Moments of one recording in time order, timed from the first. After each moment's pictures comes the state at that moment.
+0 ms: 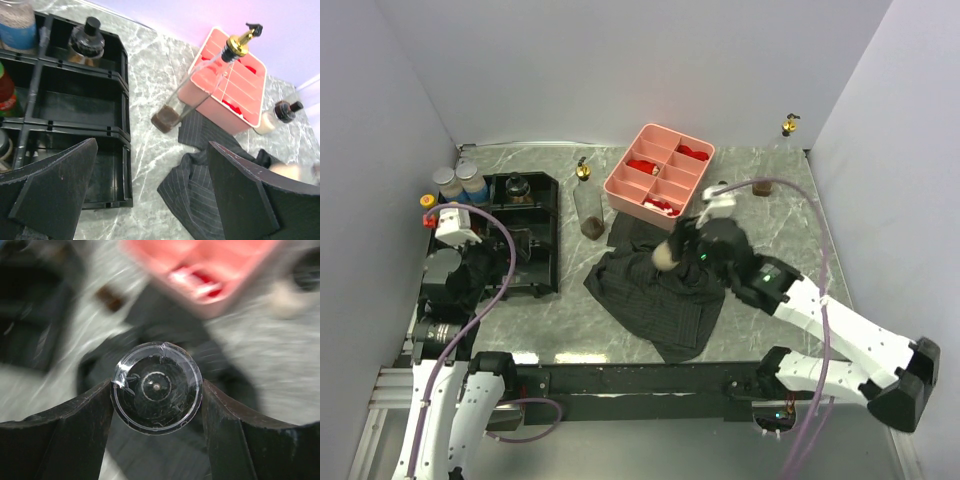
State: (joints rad) left arm -0.04 0.49 0.71 -0.39 0.07 -0.43; right arm 0.76 1.01 0.94 -0.39 0.43 0.42
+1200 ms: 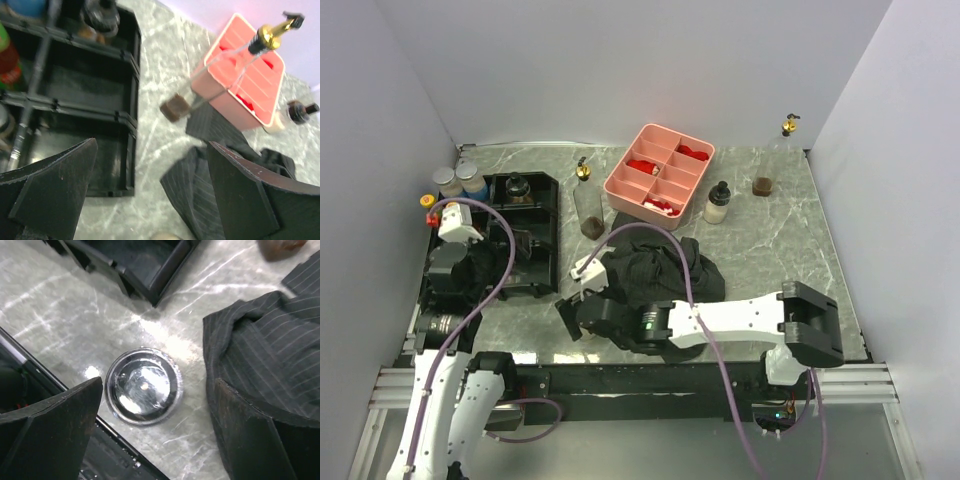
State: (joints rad) left arm -0.04 0.52 0.71 -0.43 0.01 -0.48; right arm 1.41 1.62 1.11 -0.10 0.60 0.49
